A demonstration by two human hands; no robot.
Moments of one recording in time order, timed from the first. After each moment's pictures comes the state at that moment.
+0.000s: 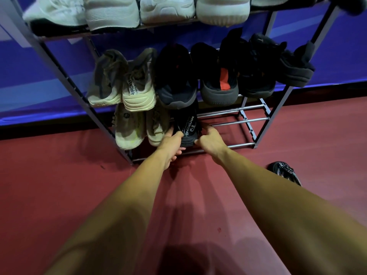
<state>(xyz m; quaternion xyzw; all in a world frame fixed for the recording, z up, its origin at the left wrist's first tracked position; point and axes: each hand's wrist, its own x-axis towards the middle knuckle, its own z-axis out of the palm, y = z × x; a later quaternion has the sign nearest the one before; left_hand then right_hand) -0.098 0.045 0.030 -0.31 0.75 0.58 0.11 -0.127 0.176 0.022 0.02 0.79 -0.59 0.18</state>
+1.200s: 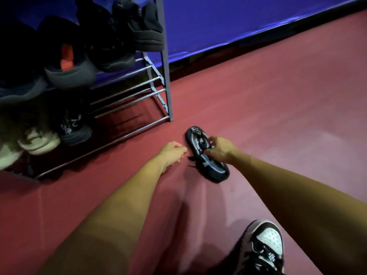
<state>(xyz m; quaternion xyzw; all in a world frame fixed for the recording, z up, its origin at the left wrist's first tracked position) -0.068 0.294 -0.051 -0.08 0.83 0.45 0.31 -0.042 0.481 -0.039 0.13 0.92 -0.28 0.23</state>
